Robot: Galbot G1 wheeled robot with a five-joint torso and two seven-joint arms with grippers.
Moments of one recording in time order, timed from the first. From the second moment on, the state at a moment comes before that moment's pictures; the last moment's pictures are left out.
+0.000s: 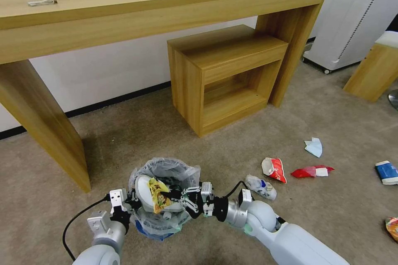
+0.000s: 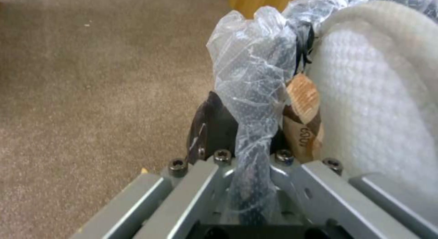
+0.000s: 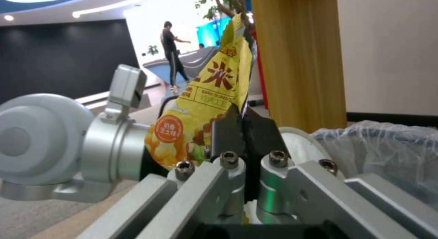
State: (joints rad) left arm 1.63 -1.45 -0.61 -2.05 -0.38 0.30 0.01; right arm -0.97 1.05 -0.24 1.67 0.73 0.23 -0.75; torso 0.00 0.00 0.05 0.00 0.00
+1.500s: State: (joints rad) left arm 1.63 -1.44 -0.63 -2.04 -0.41 0.29 0.01; right arm -1.03 1.08 -0.09 1.75 0.72 0.22 -0.33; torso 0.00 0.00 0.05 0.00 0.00
